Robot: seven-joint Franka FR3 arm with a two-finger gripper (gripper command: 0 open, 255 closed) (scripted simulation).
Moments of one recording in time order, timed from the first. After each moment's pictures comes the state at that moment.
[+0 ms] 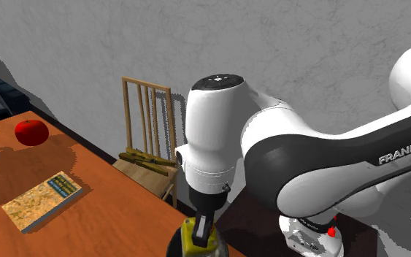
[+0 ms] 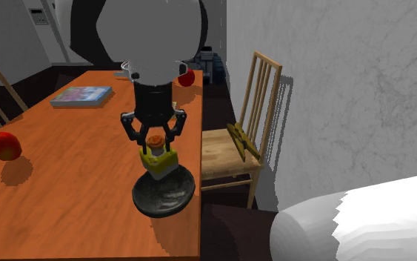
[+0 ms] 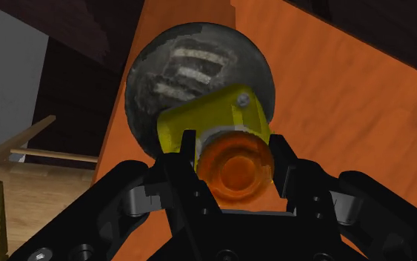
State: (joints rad) arm 0.33 -0.52 0.61 -2.50 0.46 2.02 0.18
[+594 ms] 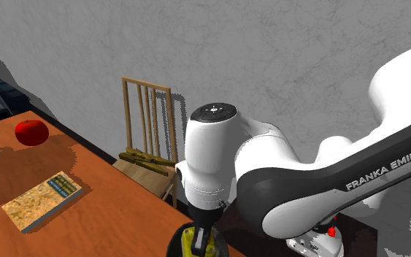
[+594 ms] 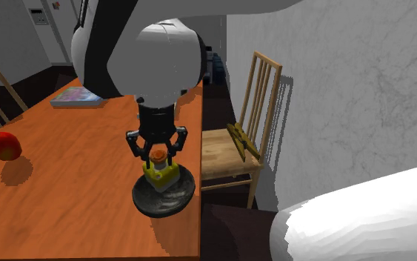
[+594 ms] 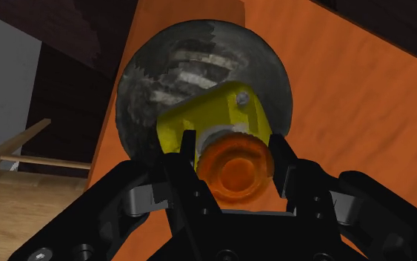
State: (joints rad) arm 0.33 -0.45 0.66 -2.58 0.48 2.16 0.17
